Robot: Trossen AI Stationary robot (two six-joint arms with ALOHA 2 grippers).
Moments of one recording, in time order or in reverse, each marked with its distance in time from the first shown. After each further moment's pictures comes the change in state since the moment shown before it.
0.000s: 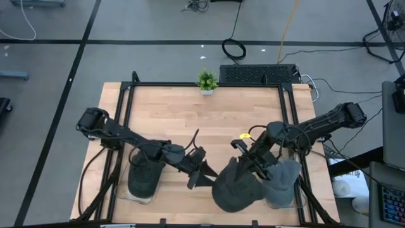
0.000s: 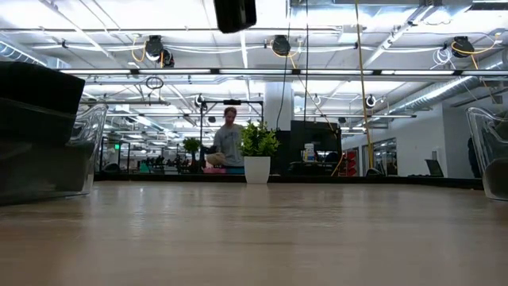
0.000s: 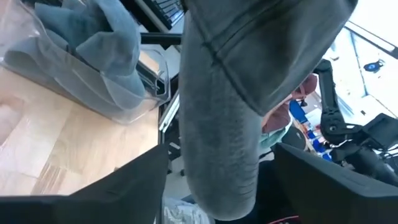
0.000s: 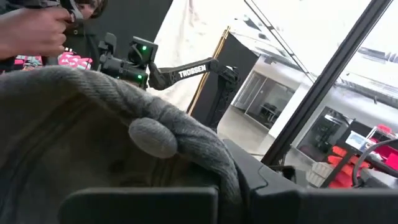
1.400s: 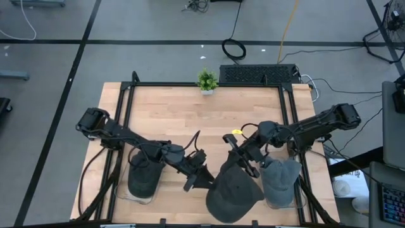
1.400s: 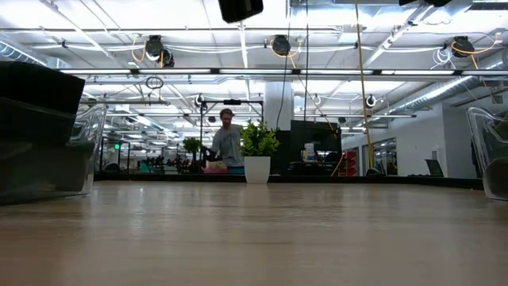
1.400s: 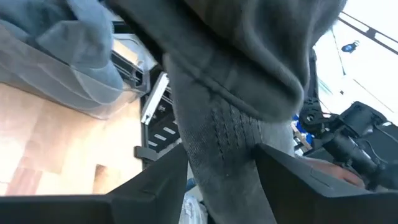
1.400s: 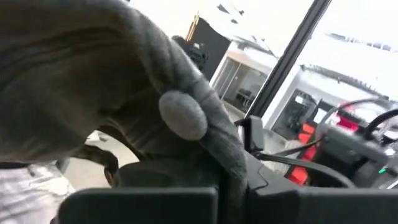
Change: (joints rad) left arm -0.003 0.012 0.003 0.038 0.100 0.036; right arm -0.053 0.110 0.001 0.101 0.082 0.019
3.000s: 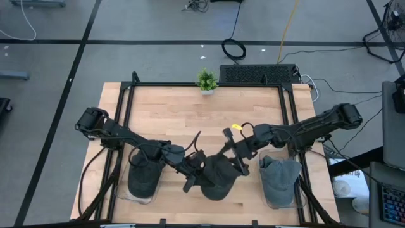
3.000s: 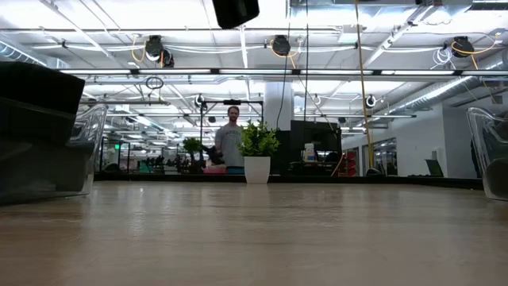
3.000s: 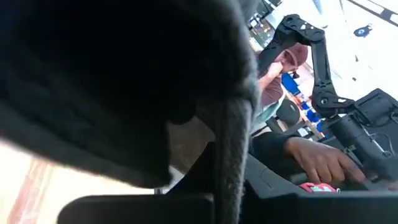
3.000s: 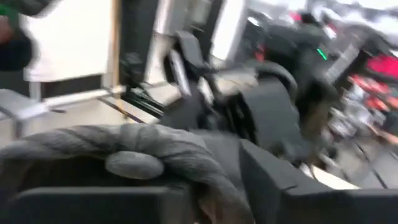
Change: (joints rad) left arm -0.009 -0.005 0.001 -0.054 0.001 0.051; right arm 0.010 -0.019 0.020 -0.226 0.315 0.094
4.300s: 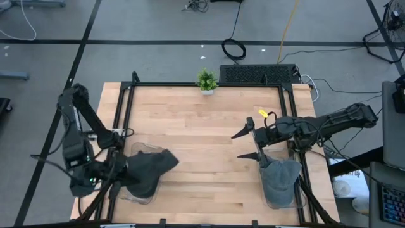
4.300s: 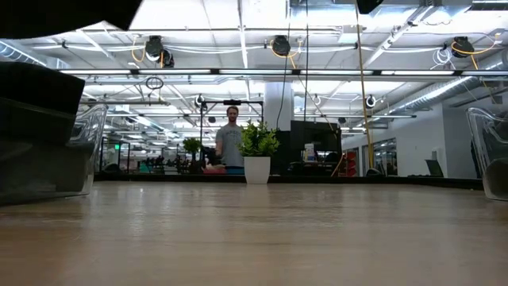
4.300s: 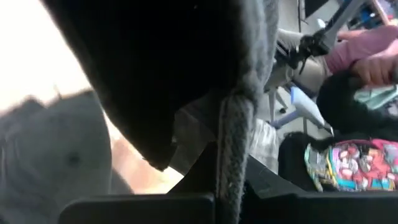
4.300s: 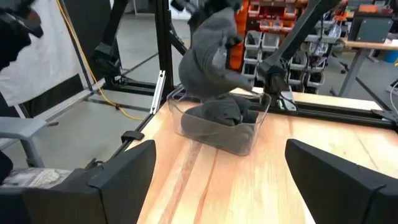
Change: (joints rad) left arm -0.783 -0.660 -0.041 -1.288 -0.918 -0.630; right arm -0.001 -0.393 -0.066 -0.494 0.188 0.288
